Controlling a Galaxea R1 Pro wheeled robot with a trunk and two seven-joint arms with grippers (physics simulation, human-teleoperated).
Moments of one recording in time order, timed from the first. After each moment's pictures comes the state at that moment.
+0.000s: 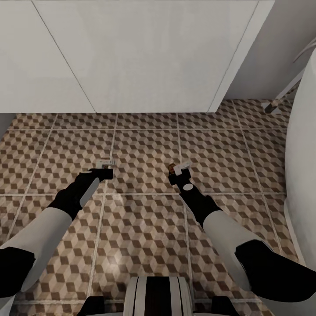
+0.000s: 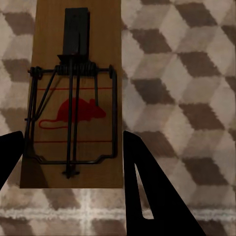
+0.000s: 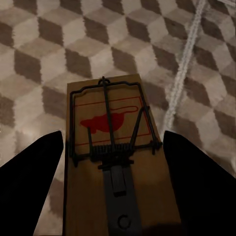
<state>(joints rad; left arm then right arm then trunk) -1.08 0.16 -0.34 -0.76 0.37 0.48 0.16 -1.10 0.17 0.27 -0.44 0.20 0.03 -0.12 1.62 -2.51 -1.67</state>
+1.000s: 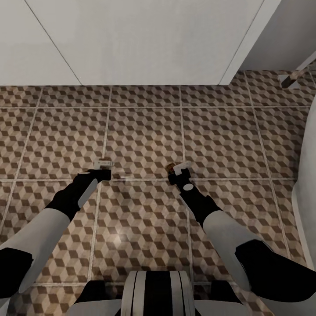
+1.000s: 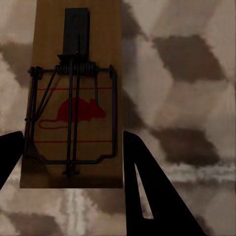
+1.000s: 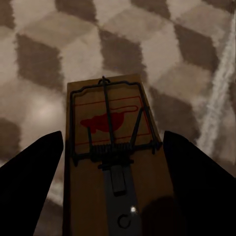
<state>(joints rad) -1.07 0.17 -0.34 -0.75 0.37 0.47 0.16 -1.10 0.17 0.27 -0.44 0.20 0.01 -0.12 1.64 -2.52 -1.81</state>
